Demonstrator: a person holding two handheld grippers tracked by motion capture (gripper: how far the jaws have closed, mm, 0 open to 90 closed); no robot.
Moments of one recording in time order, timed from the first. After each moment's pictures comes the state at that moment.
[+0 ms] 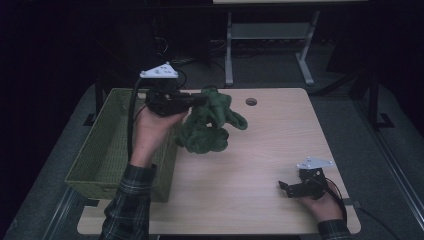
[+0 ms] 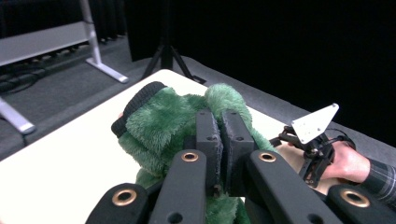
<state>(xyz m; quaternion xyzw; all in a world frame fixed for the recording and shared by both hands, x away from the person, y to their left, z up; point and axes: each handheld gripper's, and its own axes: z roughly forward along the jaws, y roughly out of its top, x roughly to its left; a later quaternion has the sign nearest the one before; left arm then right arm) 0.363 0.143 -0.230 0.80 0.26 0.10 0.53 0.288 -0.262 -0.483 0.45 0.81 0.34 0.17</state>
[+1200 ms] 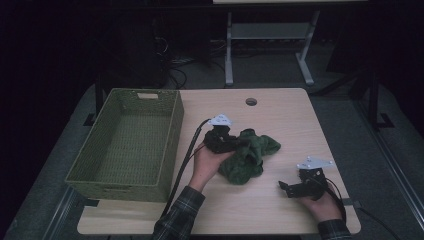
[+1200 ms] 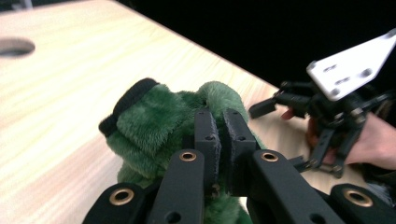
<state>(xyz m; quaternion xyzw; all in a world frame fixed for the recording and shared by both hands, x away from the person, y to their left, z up) 0.380 0.046 -0.398 0.81 0.27 -0.01 0.52 0.288 -0.262 -0.483 0.45 0.81 0.34 0.17</state>
